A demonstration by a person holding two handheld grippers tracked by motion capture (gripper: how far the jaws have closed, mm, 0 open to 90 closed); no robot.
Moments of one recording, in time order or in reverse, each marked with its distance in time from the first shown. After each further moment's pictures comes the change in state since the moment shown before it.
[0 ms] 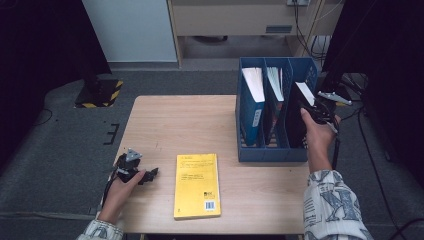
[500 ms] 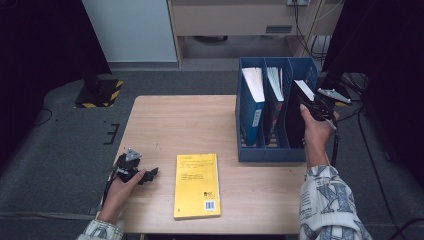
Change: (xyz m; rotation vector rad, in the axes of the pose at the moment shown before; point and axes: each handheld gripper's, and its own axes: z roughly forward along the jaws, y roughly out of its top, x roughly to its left) left arm 0.001 0.000 0.000 -0.004 -0.002 -0.005; right arm -0.001 0.005 0.012 -0.071 0.016 -0.004
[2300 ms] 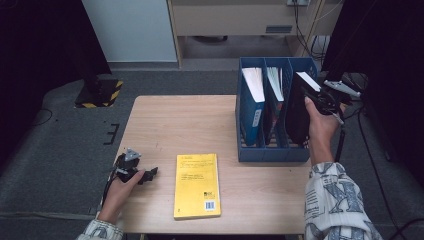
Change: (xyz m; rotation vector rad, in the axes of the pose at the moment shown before) left arm 0.001 0.000 -0.001 -0.003 0.001 -0.011; right arm 0.004 0.029 -0.017 -0.067 0.034 -0.023
